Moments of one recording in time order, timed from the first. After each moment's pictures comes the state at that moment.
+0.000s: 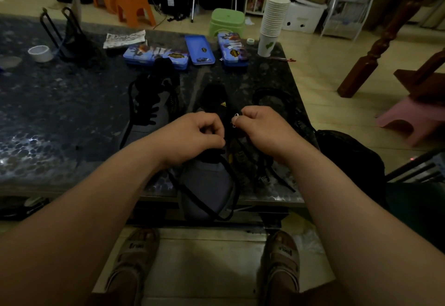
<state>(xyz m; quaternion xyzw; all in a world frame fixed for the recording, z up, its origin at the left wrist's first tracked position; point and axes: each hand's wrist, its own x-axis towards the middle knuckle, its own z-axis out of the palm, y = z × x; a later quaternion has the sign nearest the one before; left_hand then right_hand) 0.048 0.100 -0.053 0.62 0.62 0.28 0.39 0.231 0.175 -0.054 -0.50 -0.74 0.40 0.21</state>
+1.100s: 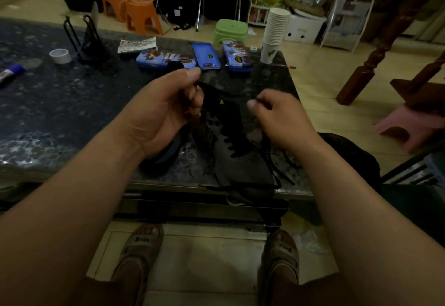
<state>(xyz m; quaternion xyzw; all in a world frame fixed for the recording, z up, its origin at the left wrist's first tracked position) 0.024 0.055 -0.003 0.39 0.41 0.60 0.57 0.242 0.145 -0.017 -0.50 -0.78 0.29 0.25</state>
